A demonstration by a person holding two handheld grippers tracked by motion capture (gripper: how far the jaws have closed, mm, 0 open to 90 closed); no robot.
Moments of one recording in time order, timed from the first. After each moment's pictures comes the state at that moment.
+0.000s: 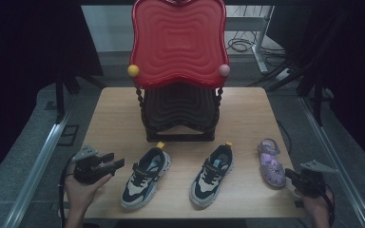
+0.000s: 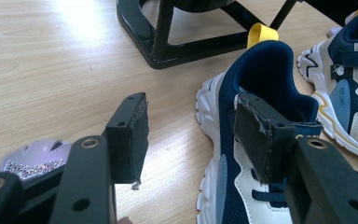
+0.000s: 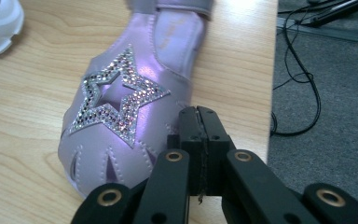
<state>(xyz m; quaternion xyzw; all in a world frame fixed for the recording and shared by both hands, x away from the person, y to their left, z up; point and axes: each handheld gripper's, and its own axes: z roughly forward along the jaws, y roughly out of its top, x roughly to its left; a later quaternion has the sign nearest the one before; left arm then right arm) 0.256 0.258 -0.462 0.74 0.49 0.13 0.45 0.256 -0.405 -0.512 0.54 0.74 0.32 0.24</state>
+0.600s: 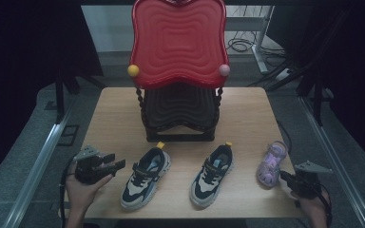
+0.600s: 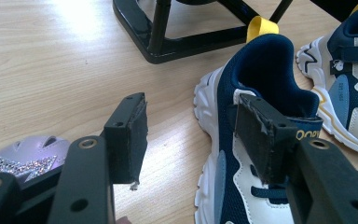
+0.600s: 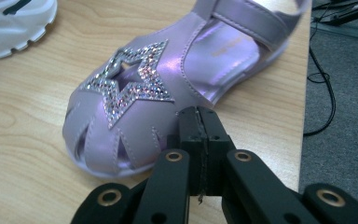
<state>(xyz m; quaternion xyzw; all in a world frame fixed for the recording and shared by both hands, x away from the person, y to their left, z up) 0.258 0.257 -0.465 0.74 0.49 0.12 0.44 0.252 -0.390 -0.510 0.53 0.76 0.32 0.22</state>
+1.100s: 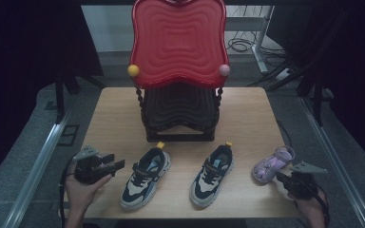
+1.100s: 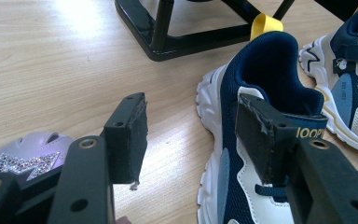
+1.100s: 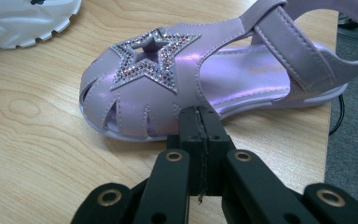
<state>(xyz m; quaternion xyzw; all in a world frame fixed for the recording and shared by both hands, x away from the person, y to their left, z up) 0.259 0.259 -0.467 0.74 0.49 0.12 0.44 0.250 -0.379 -0.508 0.50 0.78 0.31 0.21</state>
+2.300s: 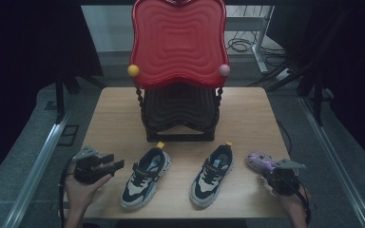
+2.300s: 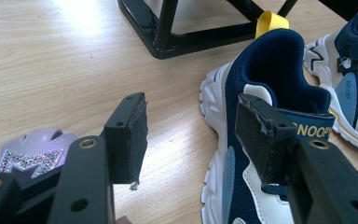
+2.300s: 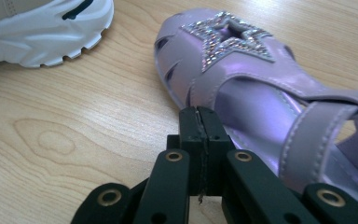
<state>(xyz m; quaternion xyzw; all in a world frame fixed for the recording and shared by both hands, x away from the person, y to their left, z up) 0.260 0.262 -0.470 0.74 0.49 0.12 0.44 0.263 -0.331 -0.512 0.50 0.79 0.29 0.22</state>
